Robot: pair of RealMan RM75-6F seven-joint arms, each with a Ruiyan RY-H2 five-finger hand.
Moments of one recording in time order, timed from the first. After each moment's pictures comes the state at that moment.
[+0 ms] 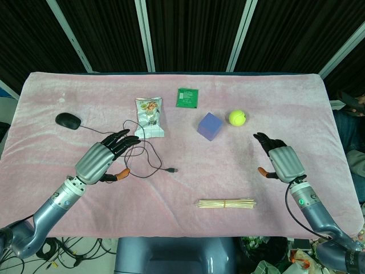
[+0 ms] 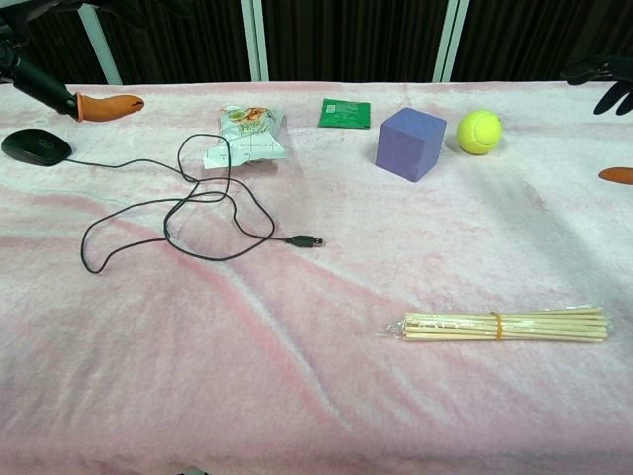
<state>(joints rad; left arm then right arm) -0.60 -1.26 -0.14 -1.61 1.70 1.18 -0.17 0.49 -1.21 0.16 -1.50 -1.41 1.01 0.03</state>
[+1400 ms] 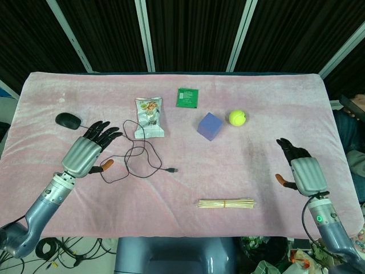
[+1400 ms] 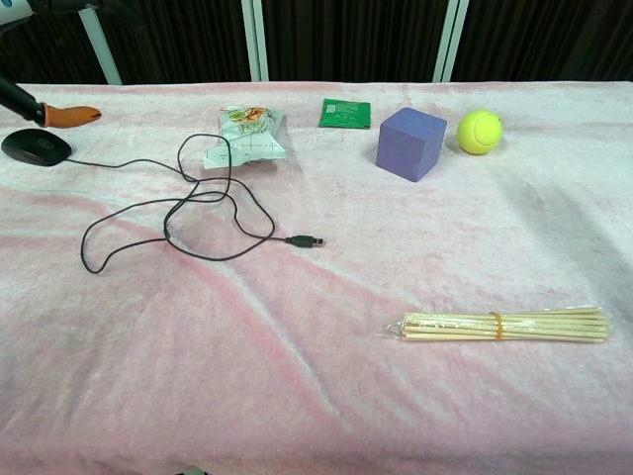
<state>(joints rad) -0.58 -1.25 -0.13 -1.57 1.53 1.16 0.07 0.33 -1.15 0.10 -1.61 -1.39 1.24 -0.03</state>
